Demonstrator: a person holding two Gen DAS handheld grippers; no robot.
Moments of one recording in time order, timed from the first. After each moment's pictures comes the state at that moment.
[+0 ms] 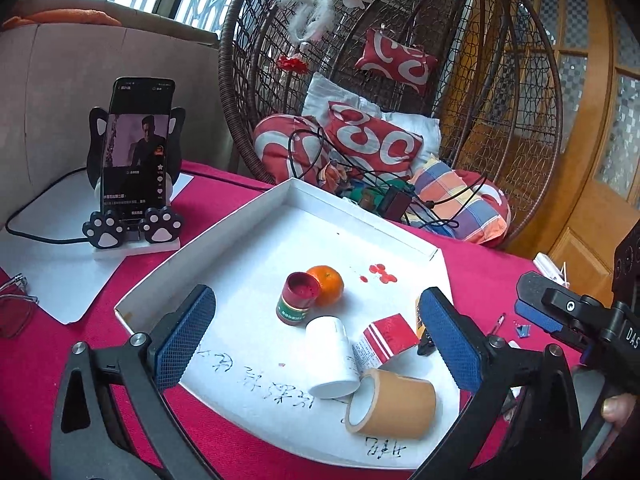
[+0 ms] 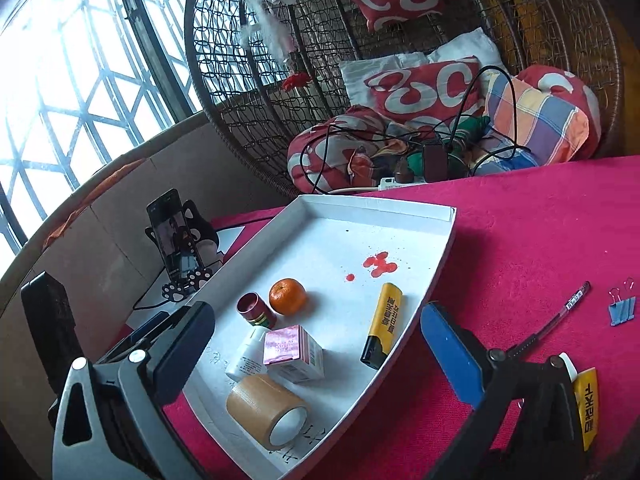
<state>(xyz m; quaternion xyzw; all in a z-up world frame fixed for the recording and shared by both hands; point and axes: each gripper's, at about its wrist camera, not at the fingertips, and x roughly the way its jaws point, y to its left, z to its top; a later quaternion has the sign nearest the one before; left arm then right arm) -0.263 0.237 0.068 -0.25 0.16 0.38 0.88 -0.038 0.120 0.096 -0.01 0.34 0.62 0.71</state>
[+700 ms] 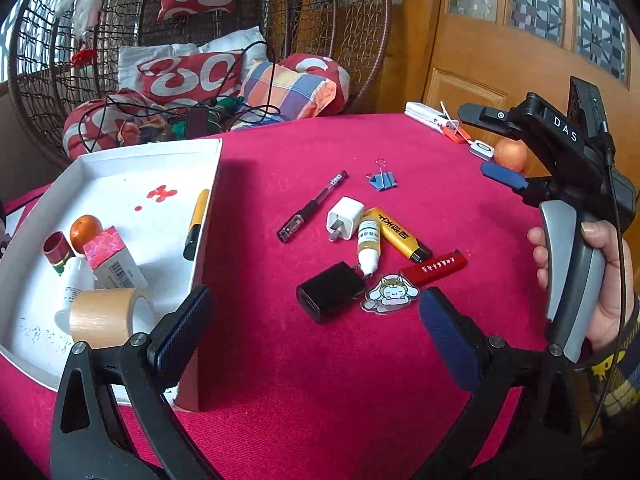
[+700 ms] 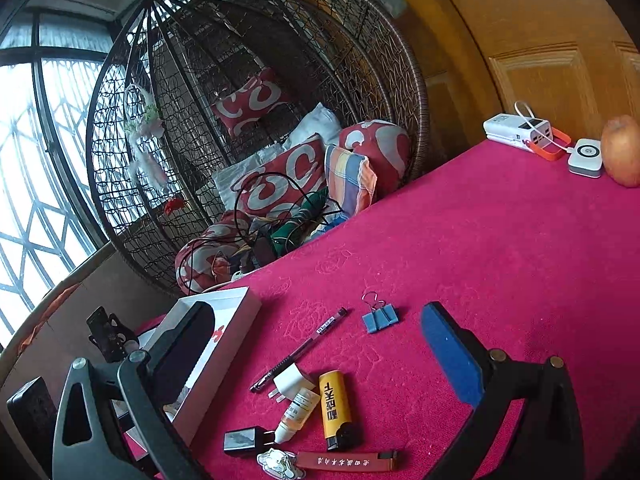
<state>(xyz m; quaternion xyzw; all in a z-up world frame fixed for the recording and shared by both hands) -0.133 0.096 0.045 -0.12 0.33 0.14 0.93 0.081 -0.050 0.083 0.14 0.31 0.46 0.82</state>
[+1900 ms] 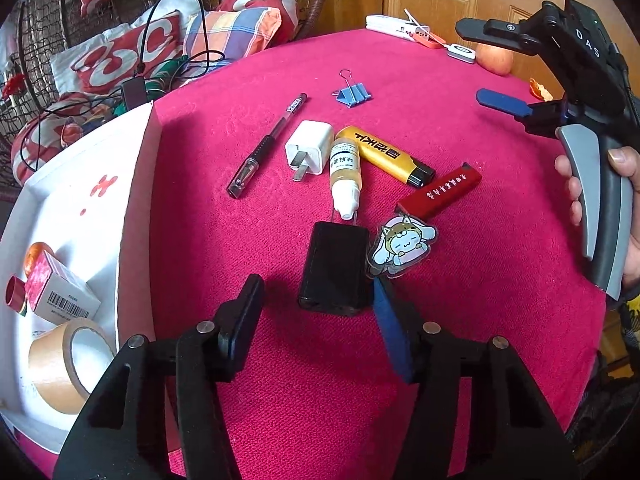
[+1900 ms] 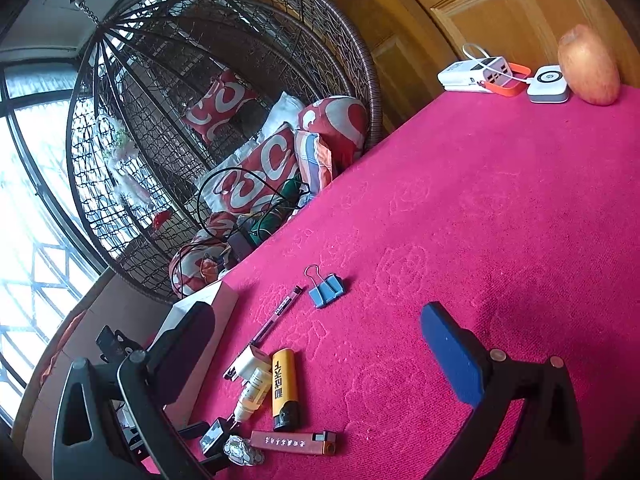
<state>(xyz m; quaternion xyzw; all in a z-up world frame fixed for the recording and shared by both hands) -0.091 0.093 0.009 -0.03 0.44 0.09 0.89 0.106 -0.082 0.048 0.19 0.36 0.45 0.79</state>
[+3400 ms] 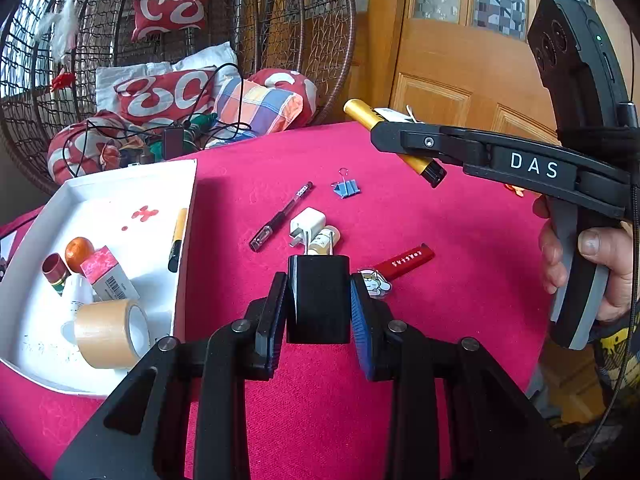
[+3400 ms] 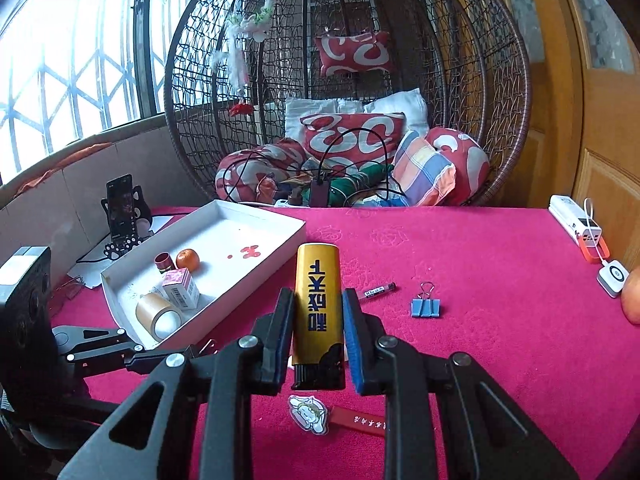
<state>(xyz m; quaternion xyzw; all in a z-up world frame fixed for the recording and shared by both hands) -0.157 0.081 0.067 -0.09 0.30 0.11 0.94 -0.014 -0.009 0.126 -0.11 0.24 0.55 0.79</state>
